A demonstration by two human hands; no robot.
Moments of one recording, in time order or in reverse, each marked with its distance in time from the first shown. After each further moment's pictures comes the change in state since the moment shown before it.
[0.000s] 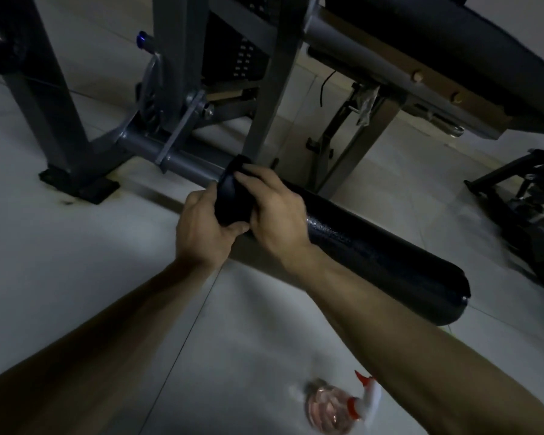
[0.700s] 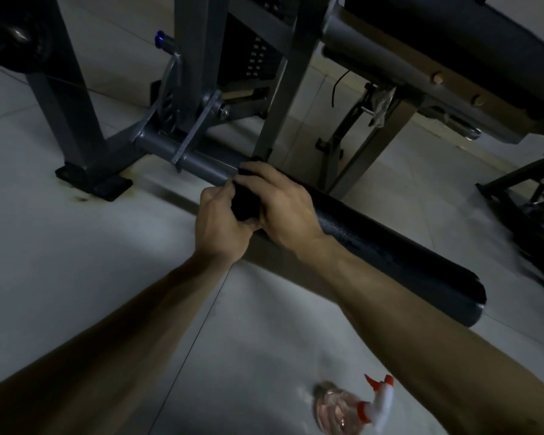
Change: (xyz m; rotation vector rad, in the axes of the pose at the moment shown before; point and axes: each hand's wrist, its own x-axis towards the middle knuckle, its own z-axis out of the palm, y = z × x) left_hand 0.008 0.007 0.002 -0.217 0.003 -0.136; right_hand 0.017 0.001 0.002 -0.071 -0.111 -0.179
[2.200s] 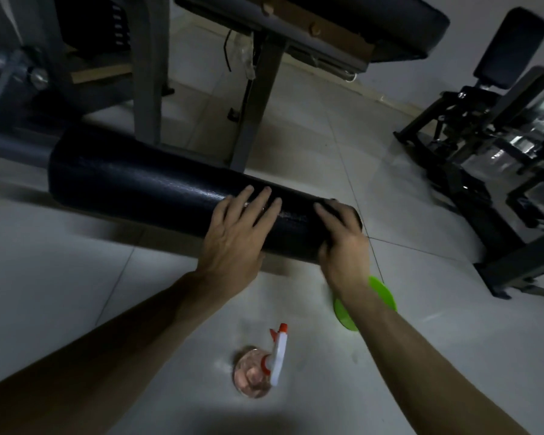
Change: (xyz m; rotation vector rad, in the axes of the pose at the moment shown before) left_hand -0.108 0.051 0.194 0.845 -0.227 0.861; right_hand -0.284 0.140 -0.100 -0.144 0.297 0.691
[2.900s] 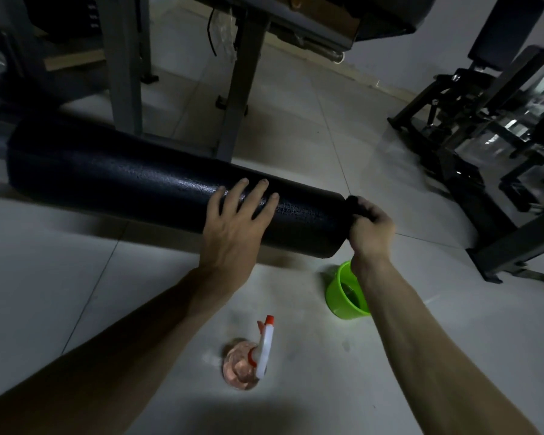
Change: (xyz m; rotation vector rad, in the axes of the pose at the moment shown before) left_hand 0.011 0.025 0.026 0.105 0.025 -0.045; right_hand 0.024 0.064 0.001 0.807 0.216 0.903
